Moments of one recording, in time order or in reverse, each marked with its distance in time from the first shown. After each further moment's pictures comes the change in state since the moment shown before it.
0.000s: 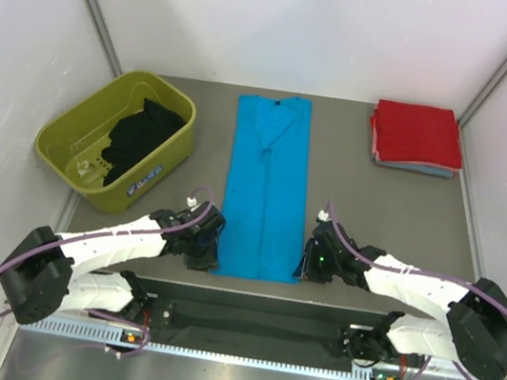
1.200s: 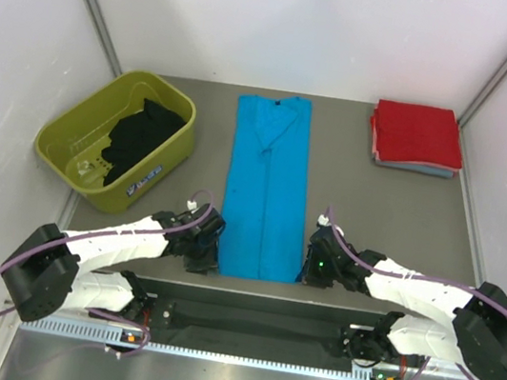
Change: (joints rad) left arm 0.007 0.025 -0.031 0.032 0.023 -0.001; right arm 0.057 -0.036 -0.014 -0.043 0.060 0.043
